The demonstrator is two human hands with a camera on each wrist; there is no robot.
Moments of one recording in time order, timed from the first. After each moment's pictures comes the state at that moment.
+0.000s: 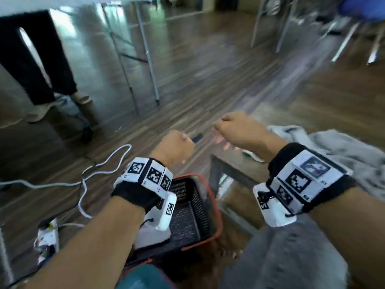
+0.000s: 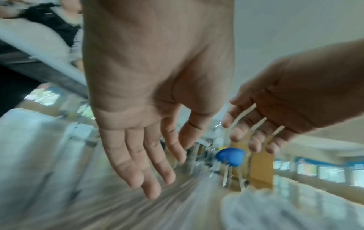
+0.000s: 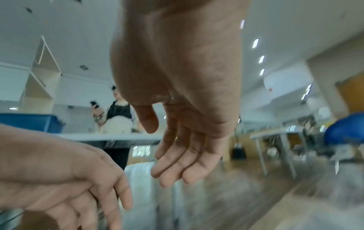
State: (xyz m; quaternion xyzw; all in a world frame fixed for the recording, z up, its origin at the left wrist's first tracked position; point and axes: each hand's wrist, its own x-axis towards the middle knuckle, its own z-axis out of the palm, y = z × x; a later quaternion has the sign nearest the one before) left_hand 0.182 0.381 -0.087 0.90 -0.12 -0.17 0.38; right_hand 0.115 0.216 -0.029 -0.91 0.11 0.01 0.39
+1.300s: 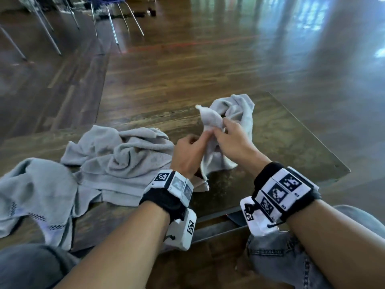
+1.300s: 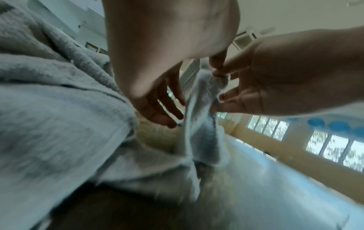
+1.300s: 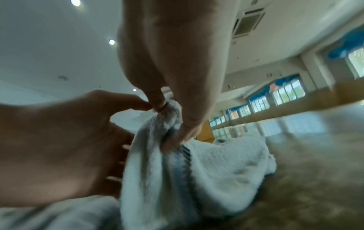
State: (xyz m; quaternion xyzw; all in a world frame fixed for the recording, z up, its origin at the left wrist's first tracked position) left_hand -0.150 -0.109 -0.133 0.68 -0.42 -0.37 0.48; right_hand -0.266 -0.166 -0.115 -0.66 0.51 -0.30 0.45
